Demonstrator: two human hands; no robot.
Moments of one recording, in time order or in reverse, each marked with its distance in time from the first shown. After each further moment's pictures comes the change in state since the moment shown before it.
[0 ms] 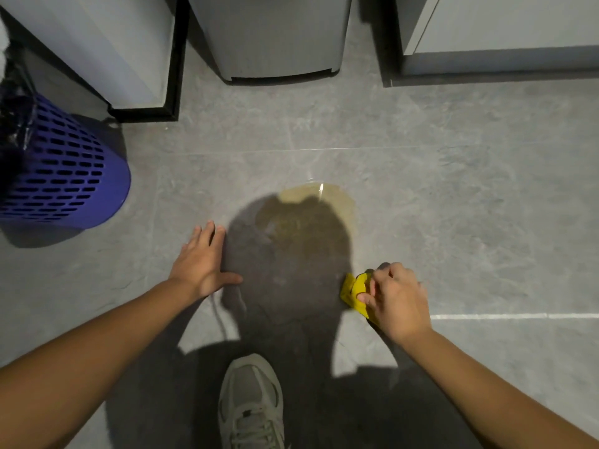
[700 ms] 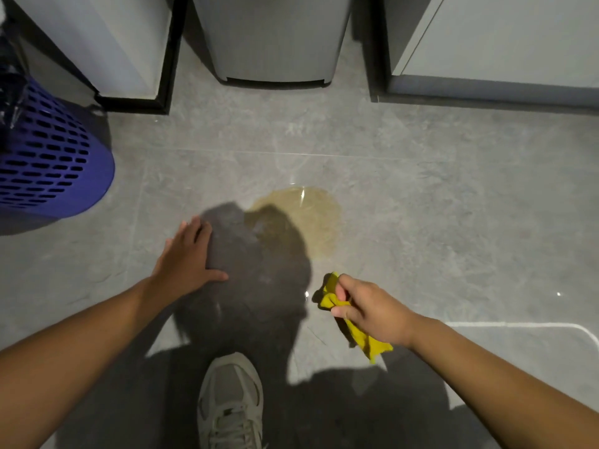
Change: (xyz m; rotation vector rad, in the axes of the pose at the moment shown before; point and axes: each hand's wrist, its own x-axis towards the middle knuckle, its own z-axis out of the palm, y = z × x) left_hand 0.004 -0.010 0.011 -0.001 0.048 0.040; right_hand 0.004 -0.013 -0.044 0.302 -0.473 -0.346
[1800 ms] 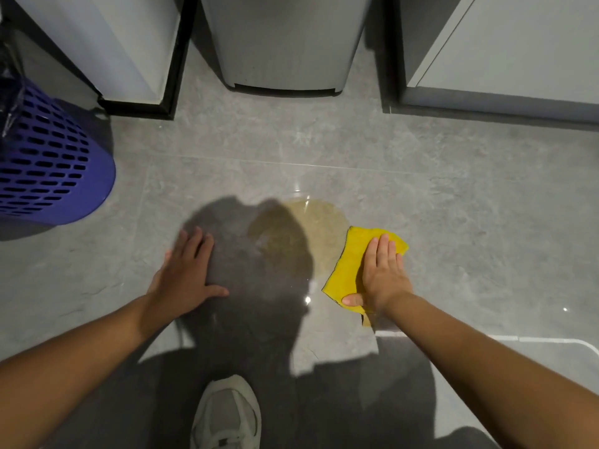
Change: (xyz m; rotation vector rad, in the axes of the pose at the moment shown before) left_hand 0.002 -0.003 0.007 0.004 0.004 -0.016; right_hand 0.077 0.032 -0.024 -0.575 -0.003 0.575
